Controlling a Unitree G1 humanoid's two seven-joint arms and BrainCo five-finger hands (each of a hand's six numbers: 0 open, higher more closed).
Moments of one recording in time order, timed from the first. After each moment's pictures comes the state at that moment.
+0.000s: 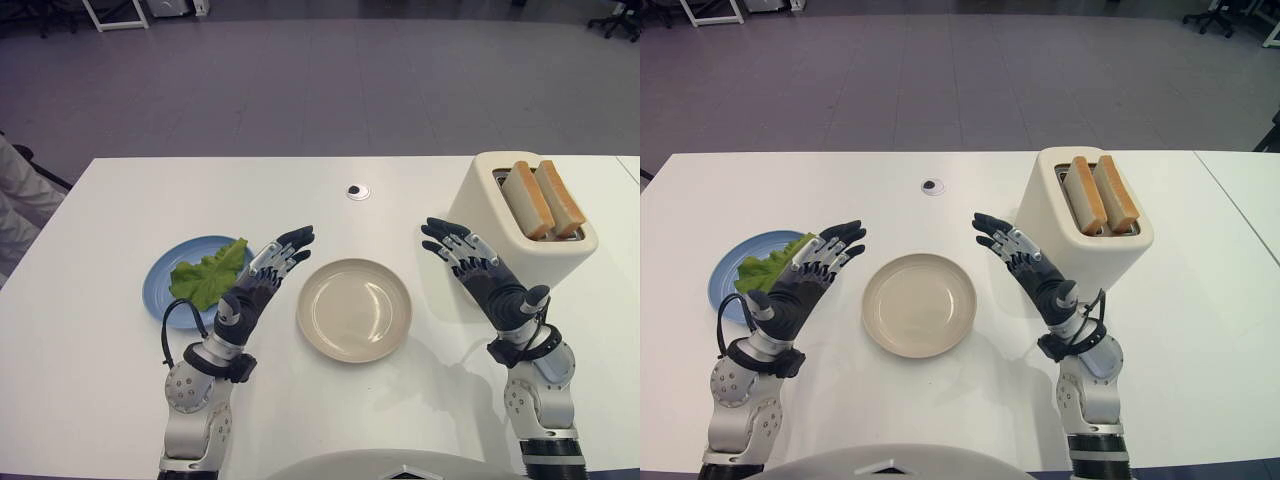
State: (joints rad) left arm 0.28 0.24 -0.01 -0.31 -0.35 -0.39 -0.54; right arm 0.11 -0.21 -0.01 -0.15 0.41 -0.45 0.74
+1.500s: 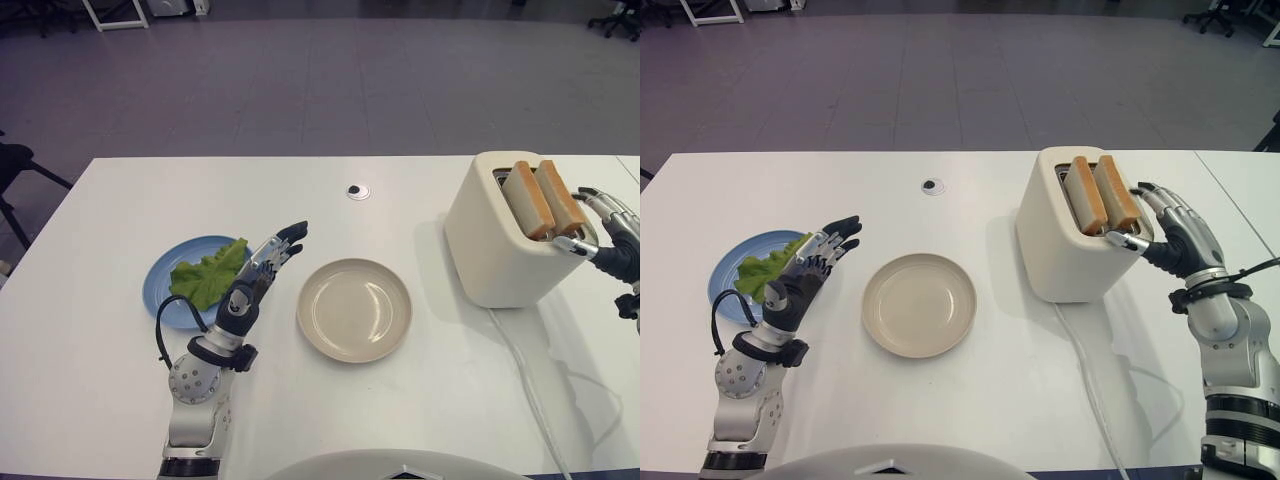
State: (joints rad) left arm 0.23 0.24 0.01 -0.24 -0.24 -0.43 -0.46; right arm -0.05 -0.77 -0.30 0.25 -0.45 -0.44 0.10
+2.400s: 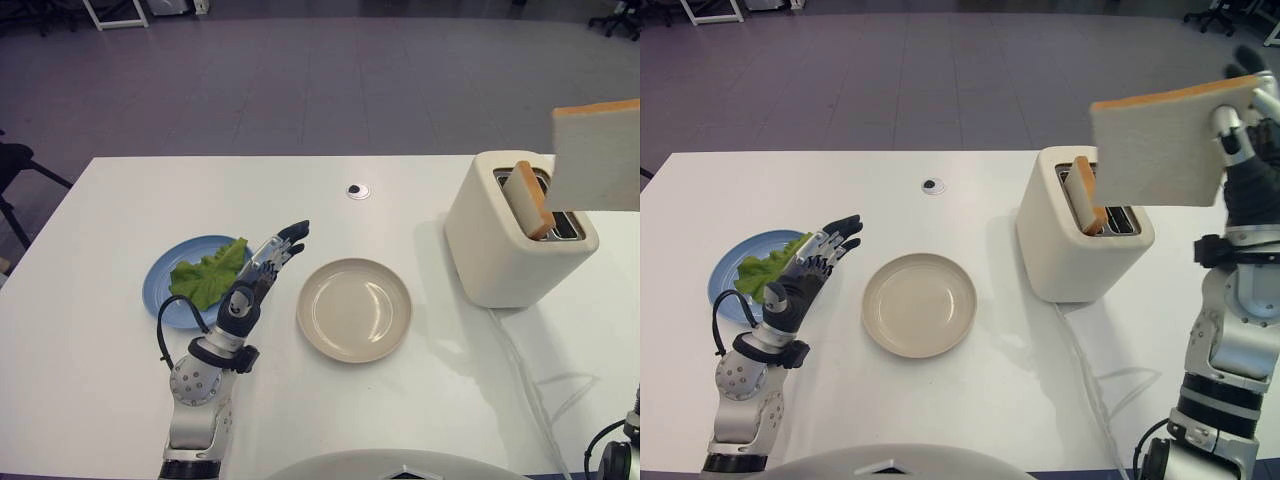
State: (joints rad) left arm 0.23 0.24 -0.01 -0.26 -0.24 -0.43 -0.45; right arm -0.13 -0.59 -0.39 -0.21 0.38 -0.18 0.29
